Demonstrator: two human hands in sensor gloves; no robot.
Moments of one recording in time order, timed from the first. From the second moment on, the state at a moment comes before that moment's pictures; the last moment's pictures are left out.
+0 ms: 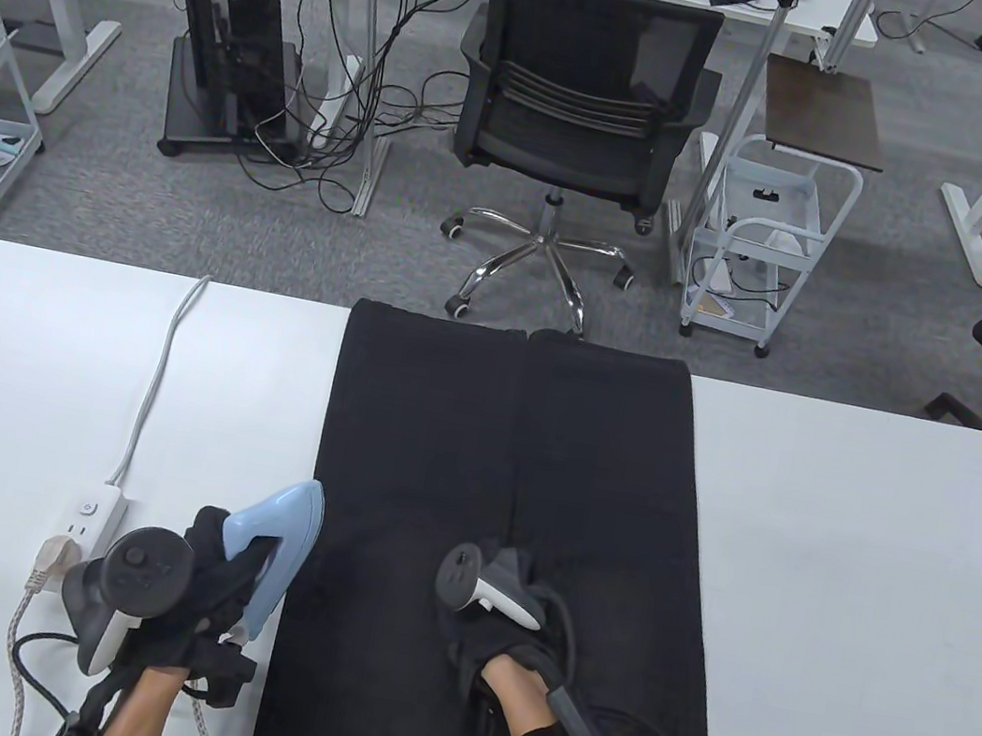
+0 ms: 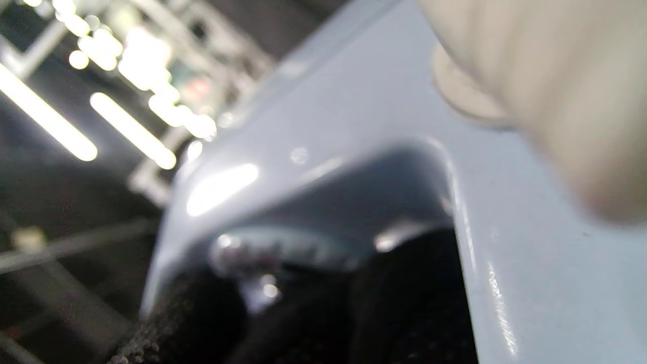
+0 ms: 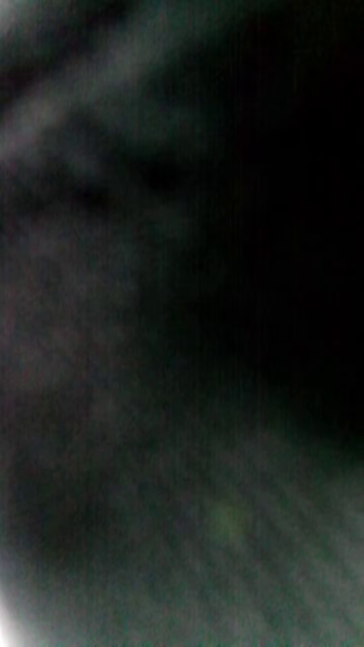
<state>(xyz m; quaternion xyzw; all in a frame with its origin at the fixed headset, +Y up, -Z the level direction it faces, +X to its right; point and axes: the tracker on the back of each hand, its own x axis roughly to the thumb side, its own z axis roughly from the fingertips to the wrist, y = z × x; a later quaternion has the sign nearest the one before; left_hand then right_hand) -0.267 -0.718 -0.308 0.13 0.06 0.33 0.93 0.039 -0.832 -0.405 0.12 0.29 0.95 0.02</state>
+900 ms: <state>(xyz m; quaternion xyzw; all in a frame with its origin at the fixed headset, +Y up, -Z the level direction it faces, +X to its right) -0.268 -0.716 -0.309 0.13 -0.01 0.40 0.91 0.044 -0.790 -0.396 0.14 0.23 0.96 0.03</state>
